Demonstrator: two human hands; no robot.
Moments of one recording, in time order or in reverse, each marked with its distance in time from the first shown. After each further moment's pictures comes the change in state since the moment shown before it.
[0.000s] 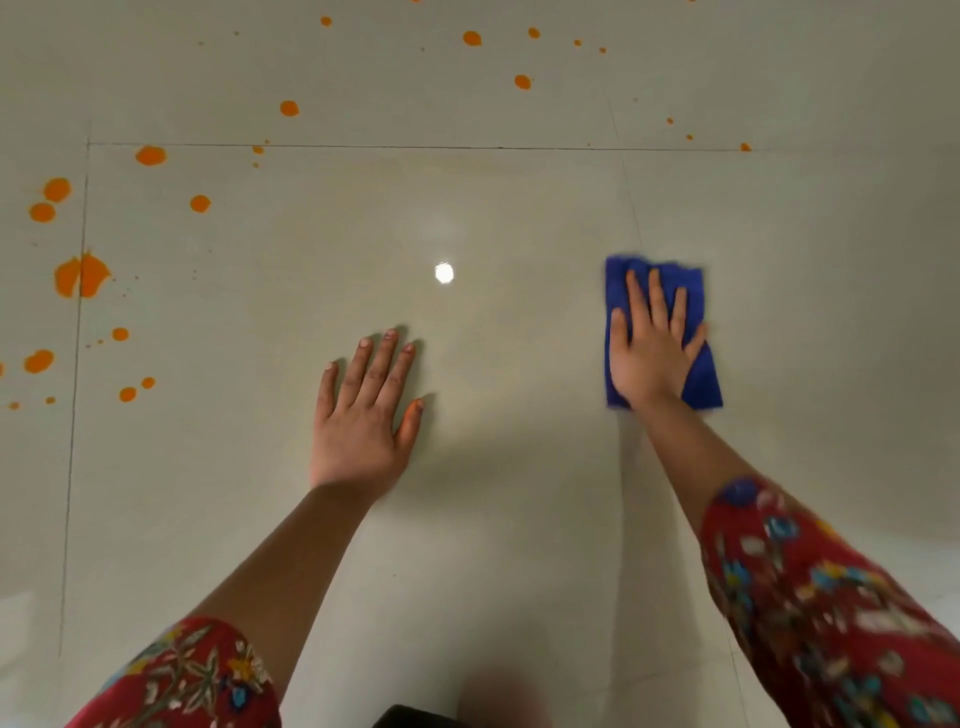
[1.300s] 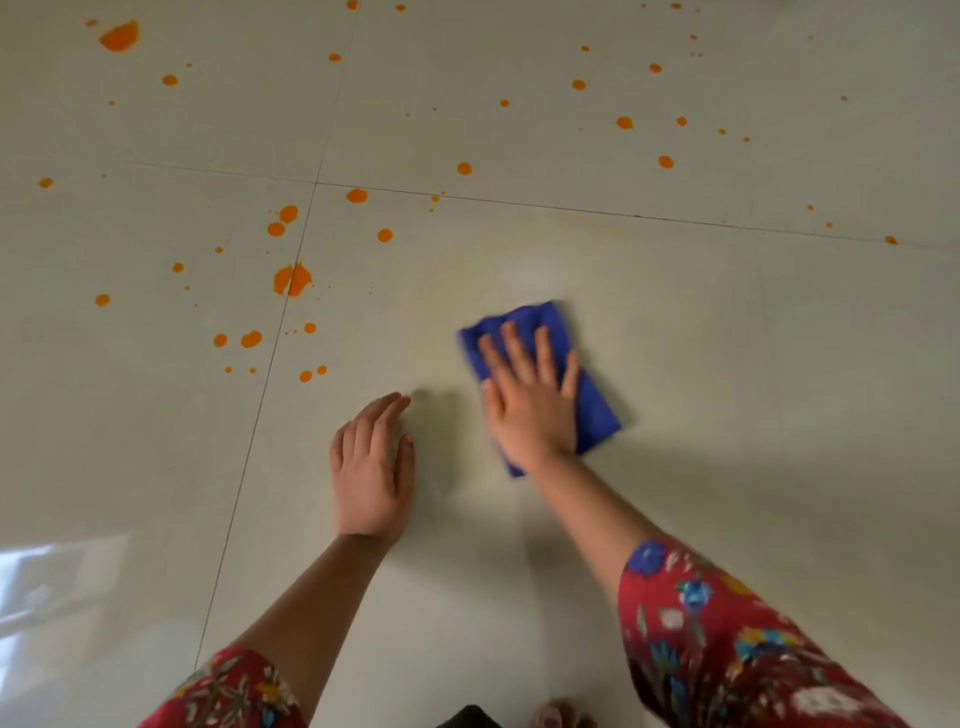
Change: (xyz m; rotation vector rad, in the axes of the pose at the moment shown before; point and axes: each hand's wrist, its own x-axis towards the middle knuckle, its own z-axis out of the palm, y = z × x) left_hand -0.069 -0.065 -0.031 -0.303 0.353 -0.298; right_hand -0.109 -0.206 0.044 0.005 -0.004 -0.611
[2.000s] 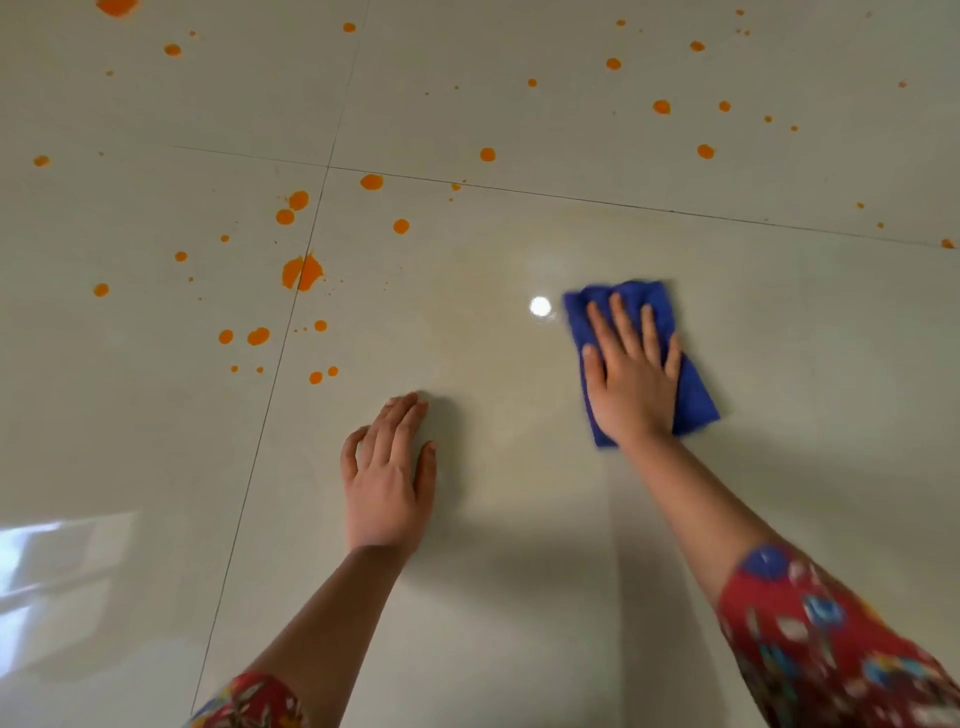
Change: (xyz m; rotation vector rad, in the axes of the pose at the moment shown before) left_hand 0.002 -0.003 0.007 0.133 -0.088 -0.073; right_hand 0.035 0.073 -0.018 -0.056 -0.019 0.128
